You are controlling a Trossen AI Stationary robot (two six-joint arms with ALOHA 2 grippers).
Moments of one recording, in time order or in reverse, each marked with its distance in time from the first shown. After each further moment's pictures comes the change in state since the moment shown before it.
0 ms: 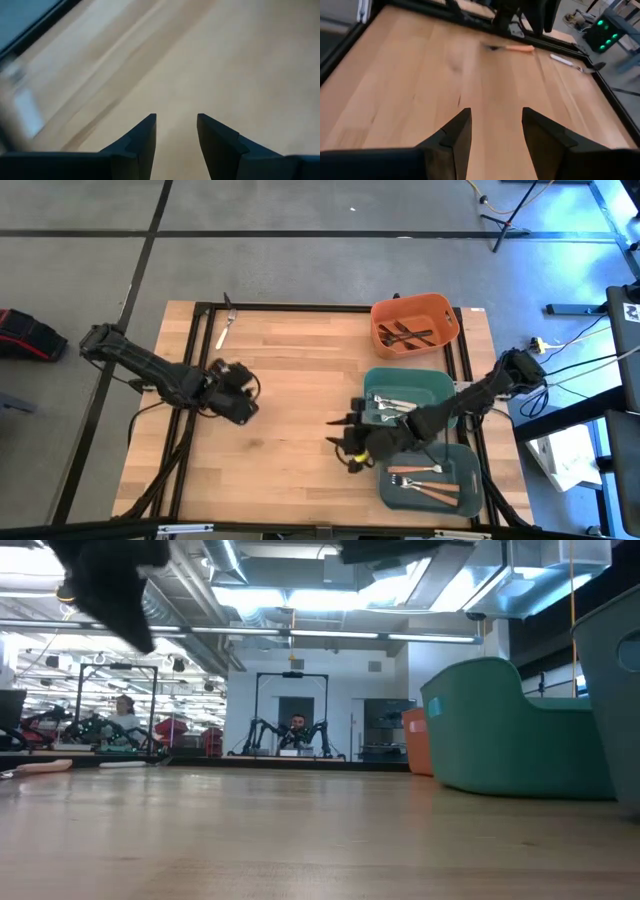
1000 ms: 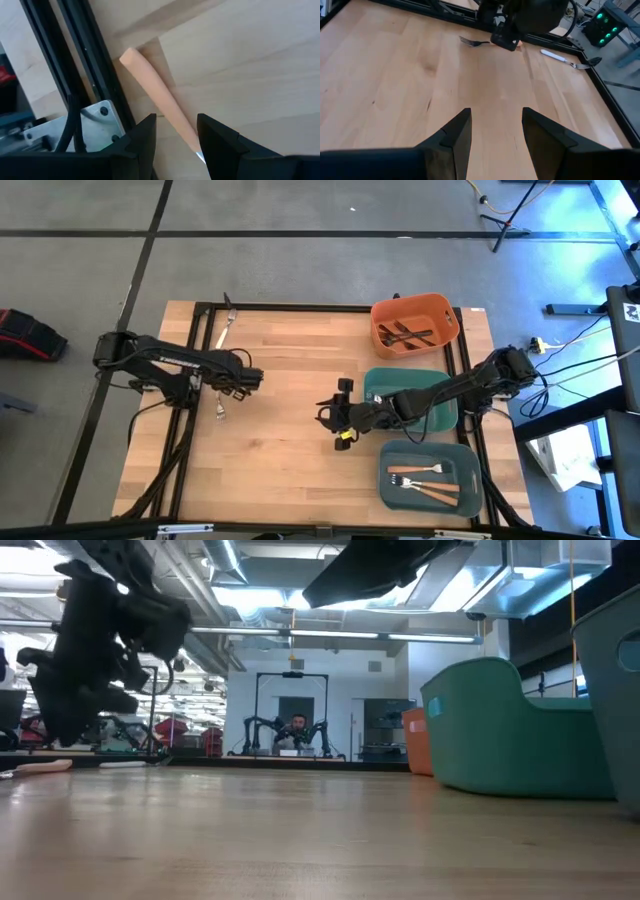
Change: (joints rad) left arm 0.481 0.211 -0.223 -0.164 0.345 -0.131; right arm -0.173 0.041 0.000 0.064 -0.136 -0.090
